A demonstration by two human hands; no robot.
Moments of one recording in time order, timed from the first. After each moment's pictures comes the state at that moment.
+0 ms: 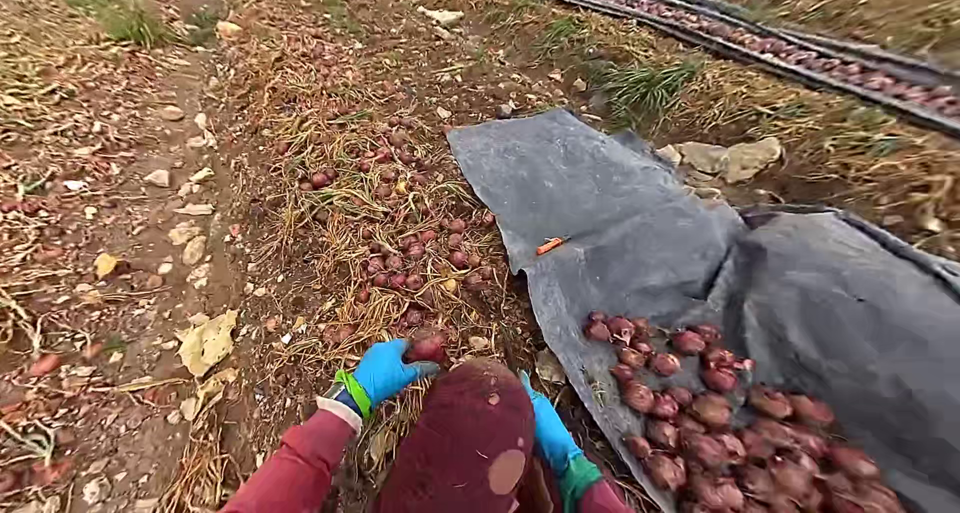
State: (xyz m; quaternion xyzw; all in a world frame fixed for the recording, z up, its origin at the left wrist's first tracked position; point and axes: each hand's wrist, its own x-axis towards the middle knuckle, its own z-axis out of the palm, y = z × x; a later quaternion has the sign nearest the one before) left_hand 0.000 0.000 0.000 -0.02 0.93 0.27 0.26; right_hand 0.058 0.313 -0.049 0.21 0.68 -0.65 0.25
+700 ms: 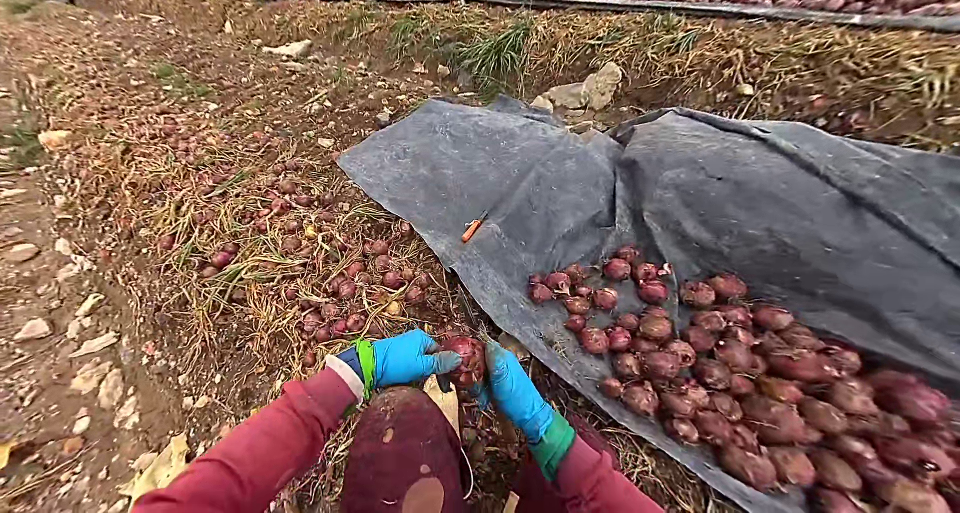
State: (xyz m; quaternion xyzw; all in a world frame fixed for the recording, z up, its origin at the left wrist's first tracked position) left_hand -0.117 0.144 0.059 0.34 0.80 0.22 0.45; right_hand 0.015 0.349 -0.032 0.03 0.71 -0.70 0.06
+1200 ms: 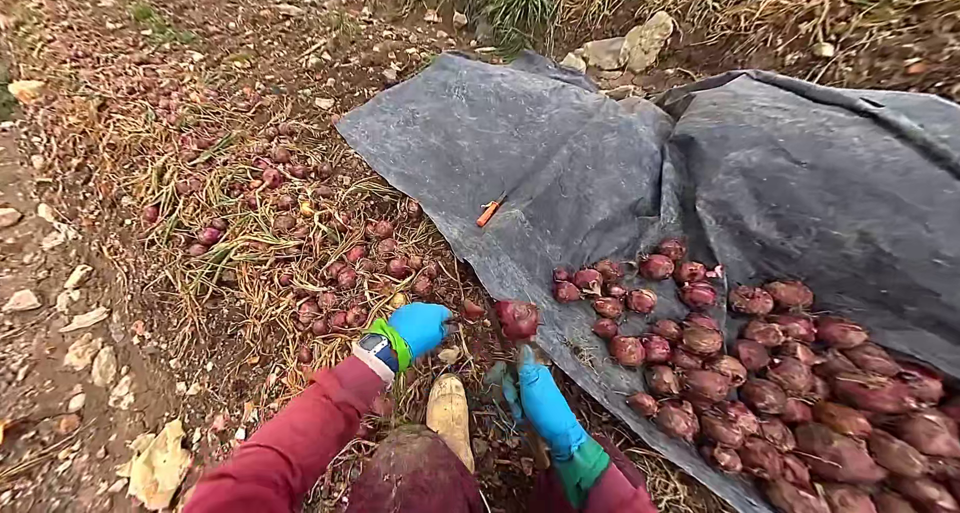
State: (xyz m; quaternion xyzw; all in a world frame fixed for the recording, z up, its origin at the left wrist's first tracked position) left_hand -0.198 0.173 -0.020 0.27 0.90 0.06 0.34; right_hand -0.021 0.367 -0.104 0.15 0.69 -0.70 0.10
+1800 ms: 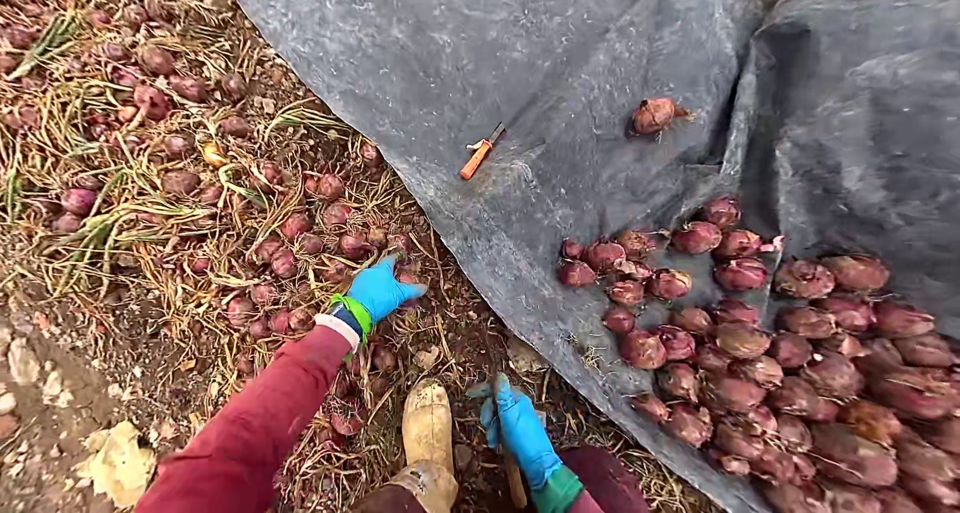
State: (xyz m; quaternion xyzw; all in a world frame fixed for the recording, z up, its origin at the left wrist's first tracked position) left_hand -0.341 0.192 -0.183 0.04 0.91 0.17 0.37; right_hand -0.046 0.373 -0.219 0.35 0.58 -0.69 0.25
